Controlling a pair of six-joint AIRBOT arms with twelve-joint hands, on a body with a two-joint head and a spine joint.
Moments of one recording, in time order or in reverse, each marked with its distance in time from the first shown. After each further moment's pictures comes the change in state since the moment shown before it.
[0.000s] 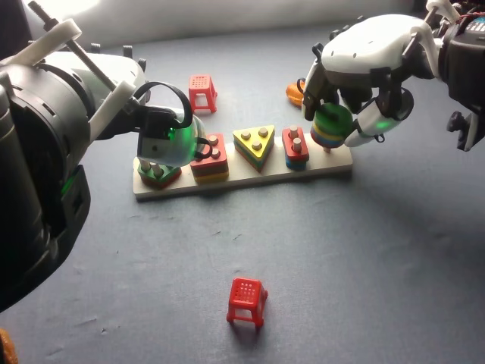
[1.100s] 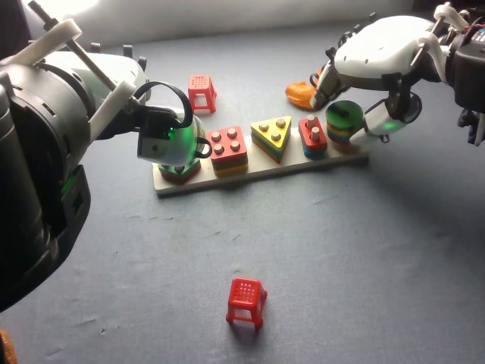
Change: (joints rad) left arm 0.000 0.000 0.000 0.000 0.000 0.000; right arm -0.052 -0.027 0.077 -0.055 0.068 -0.008
